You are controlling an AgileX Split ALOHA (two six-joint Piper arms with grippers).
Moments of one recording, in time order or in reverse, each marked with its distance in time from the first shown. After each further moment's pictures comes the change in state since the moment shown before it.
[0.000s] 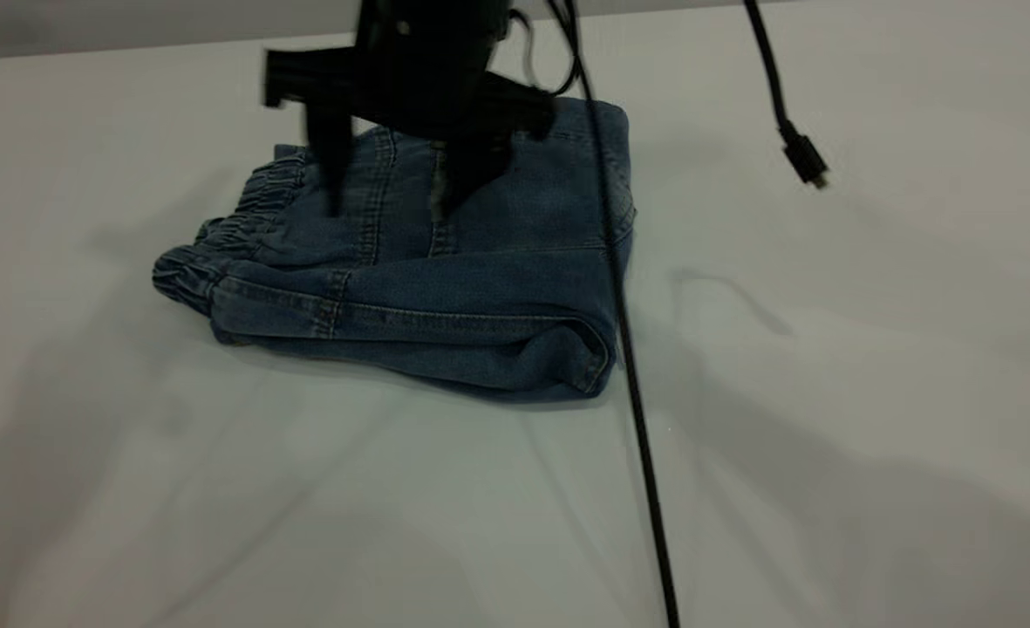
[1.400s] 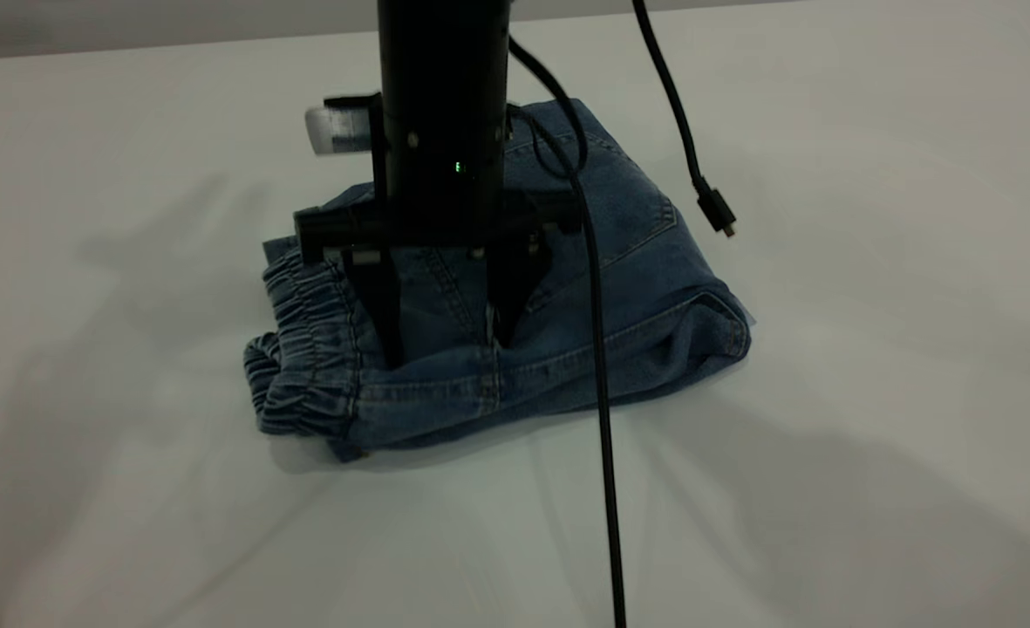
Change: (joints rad) left arm 0.000 -0.029 0.000 0.001 -0.004 -0.035; right arm 0.020 0.159 -0.203 -0.077 0.488 -0.059
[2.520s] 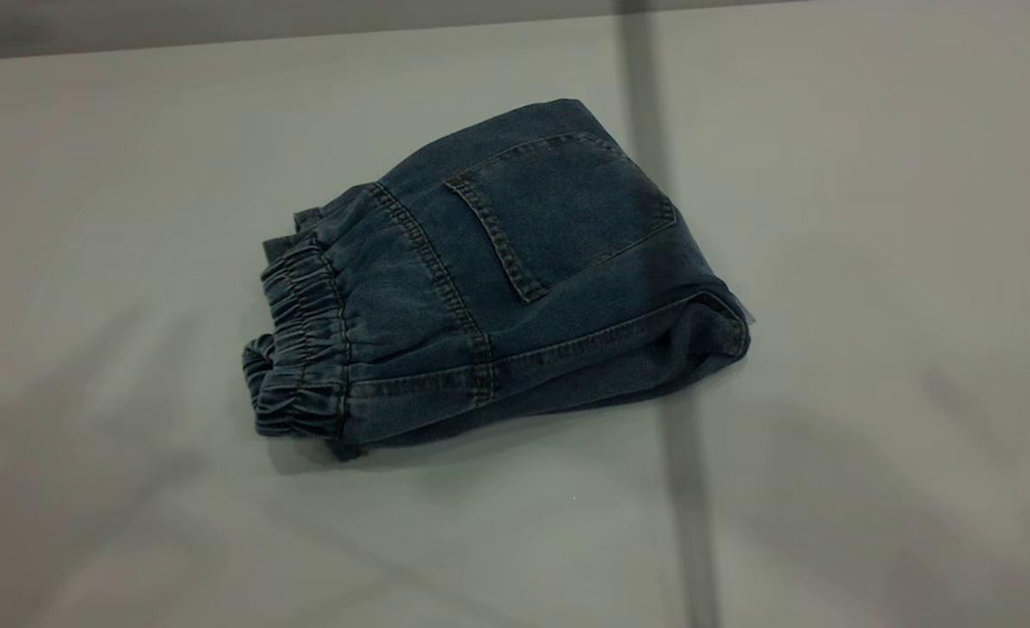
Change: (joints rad) left arm -0.146 -0.375 0.001 0.009 0.311 -0.128; right arm 0.041 -0.745 -0.307 -0.015 0.006 -0.286
